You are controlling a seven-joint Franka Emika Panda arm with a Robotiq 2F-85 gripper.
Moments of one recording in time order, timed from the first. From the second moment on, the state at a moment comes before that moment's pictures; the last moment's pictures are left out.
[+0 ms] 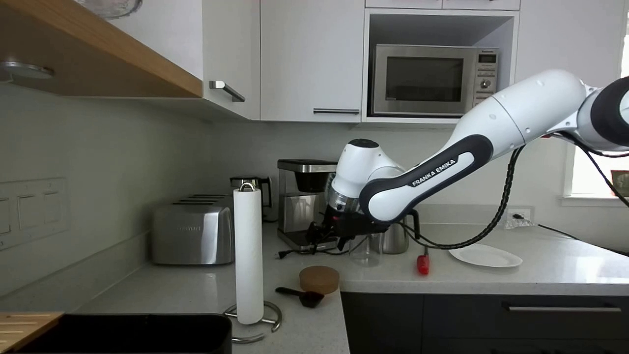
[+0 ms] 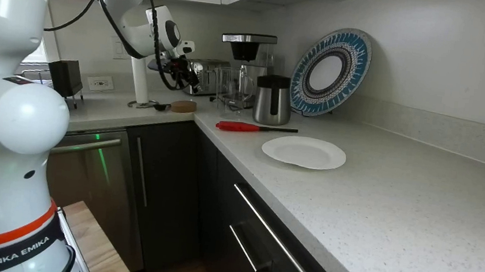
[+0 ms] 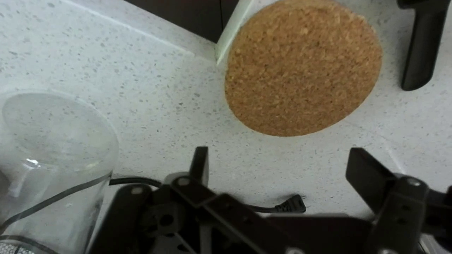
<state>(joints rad) 0.54 0.36 0.11 -1.75 -0.41 2.51 0.79</state>
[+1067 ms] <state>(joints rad) 0.58 0.53 0.10 -1.61 -0.41 2.56 0.71</state>
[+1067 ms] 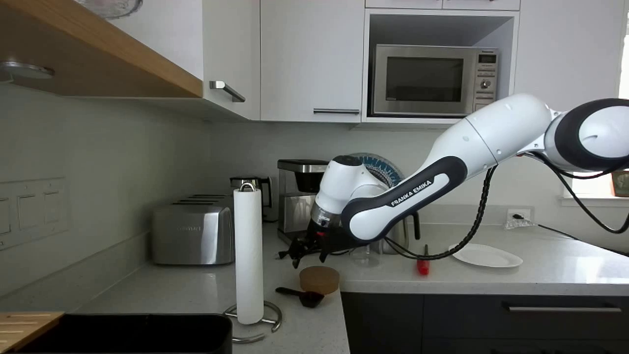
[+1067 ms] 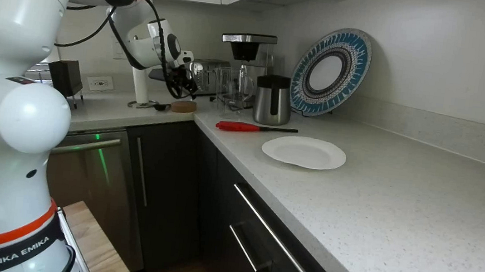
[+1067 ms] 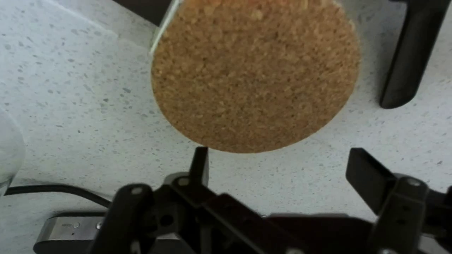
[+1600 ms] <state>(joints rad) 0.59 0.55 0.09 -1.59 -0.41 2.54 0.67</state>
